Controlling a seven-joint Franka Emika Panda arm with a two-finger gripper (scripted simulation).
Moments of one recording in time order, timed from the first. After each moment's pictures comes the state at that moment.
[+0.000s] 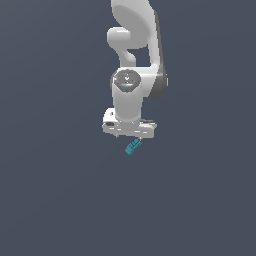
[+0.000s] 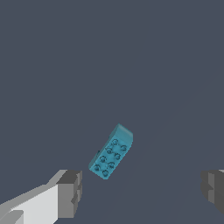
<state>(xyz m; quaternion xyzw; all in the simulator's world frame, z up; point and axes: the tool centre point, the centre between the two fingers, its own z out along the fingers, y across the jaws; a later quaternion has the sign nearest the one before) -0.016 0.003 0.141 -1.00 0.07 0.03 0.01</state>
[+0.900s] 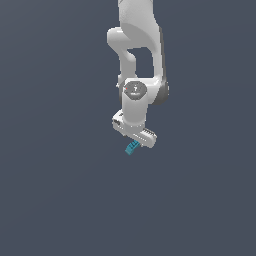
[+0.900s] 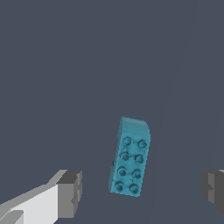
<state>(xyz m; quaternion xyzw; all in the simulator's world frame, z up) -0.034 0.024 0.091 -0.96 0.29 0.01 0.00</state>
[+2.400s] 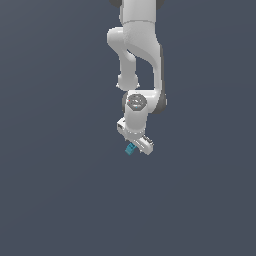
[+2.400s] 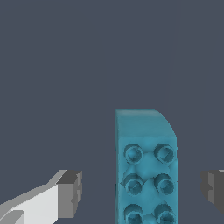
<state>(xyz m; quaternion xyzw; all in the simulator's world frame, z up) -0.044 0.030 0.031 -0.93 0.37 0.00 0.00</state>
